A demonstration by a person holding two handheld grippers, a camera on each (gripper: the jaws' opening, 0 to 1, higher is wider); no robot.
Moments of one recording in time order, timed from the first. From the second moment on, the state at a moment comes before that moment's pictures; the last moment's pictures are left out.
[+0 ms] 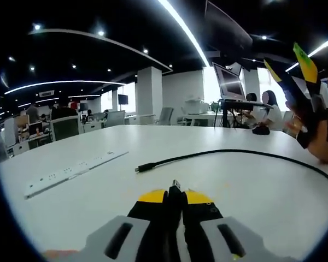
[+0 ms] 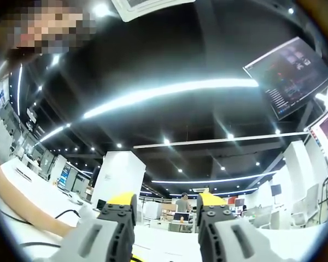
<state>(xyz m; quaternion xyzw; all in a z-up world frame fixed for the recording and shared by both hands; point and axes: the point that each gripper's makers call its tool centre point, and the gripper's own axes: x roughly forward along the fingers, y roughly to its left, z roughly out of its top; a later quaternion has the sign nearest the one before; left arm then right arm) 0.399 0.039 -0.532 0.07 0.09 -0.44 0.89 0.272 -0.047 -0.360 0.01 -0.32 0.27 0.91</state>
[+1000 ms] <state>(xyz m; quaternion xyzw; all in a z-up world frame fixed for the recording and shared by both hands) 0.382 0.024 -0.533 0.07 0.08 -0.49 0.87 0.273 -0.046 -0.360 0.01 -0.32 0.27 0.91</state>
